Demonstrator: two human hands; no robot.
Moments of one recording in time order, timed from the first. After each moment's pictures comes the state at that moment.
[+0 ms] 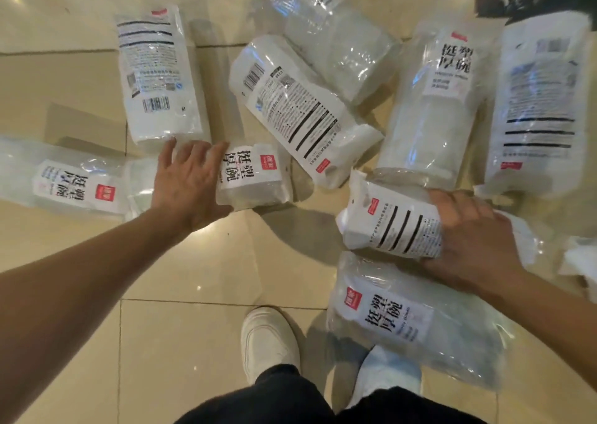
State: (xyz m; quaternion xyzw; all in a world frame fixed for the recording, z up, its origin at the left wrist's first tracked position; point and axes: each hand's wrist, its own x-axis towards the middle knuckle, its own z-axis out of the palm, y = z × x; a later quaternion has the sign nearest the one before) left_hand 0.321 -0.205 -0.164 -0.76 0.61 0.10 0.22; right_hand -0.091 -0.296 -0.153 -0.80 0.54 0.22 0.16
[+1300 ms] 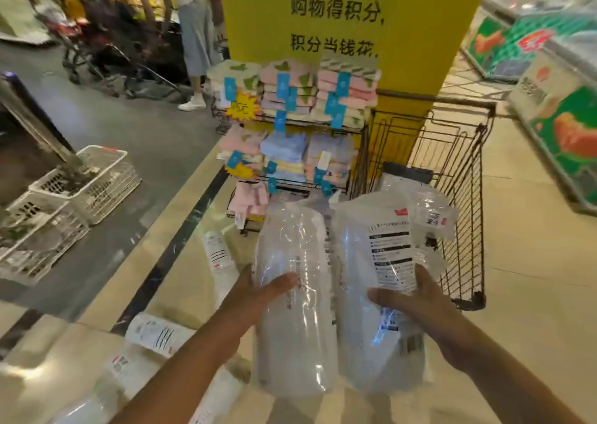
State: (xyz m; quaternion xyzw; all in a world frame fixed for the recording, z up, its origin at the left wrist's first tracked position) left_hand -0.242 -0.008 0.662 -0.33 0.61 0.72 -0.02; right_hand -0.389 0.246 0.695 -0.09 0.77 -0.54 0.32
